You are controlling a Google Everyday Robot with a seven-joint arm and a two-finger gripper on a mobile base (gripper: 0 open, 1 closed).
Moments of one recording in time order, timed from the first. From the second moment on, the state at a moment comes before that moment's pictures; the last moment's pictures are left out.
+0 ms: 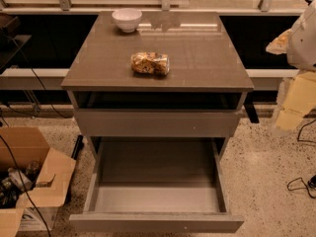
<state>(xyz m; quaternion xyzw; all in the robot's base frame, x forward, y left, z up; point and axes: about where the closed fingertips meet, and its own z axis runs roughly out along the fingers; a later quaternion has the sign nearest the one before) 0.438 -0.217 0.976 -0.60 0.78 -0.03 0.16</state>
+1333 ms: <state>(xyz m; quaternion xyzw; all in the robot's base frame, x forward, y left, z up) 0.574 -0.106 0.964 -0.62 0.73 0.00 0.27</state>
